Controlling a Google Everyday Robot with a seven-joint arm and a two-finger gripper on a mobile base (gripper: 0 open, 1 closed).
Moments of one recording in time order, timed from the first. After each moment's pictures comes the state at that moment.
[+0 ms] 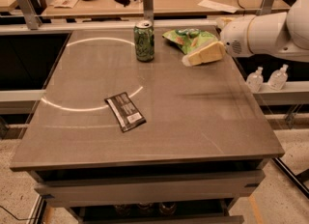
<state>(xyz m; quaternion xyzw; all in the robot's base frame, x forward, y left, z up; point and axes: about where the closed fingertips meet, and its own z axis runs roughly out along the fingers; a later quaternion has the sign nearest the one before) 0.660 -0.144 0.932 -0.42 0.73 0.14 0.52</state>
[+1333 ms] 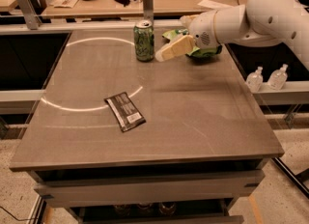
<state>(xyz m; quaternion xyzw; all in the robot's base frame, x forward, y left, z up) 0.691 -0.054 0.925 -0.47 0.69 0.23 0.49</state>
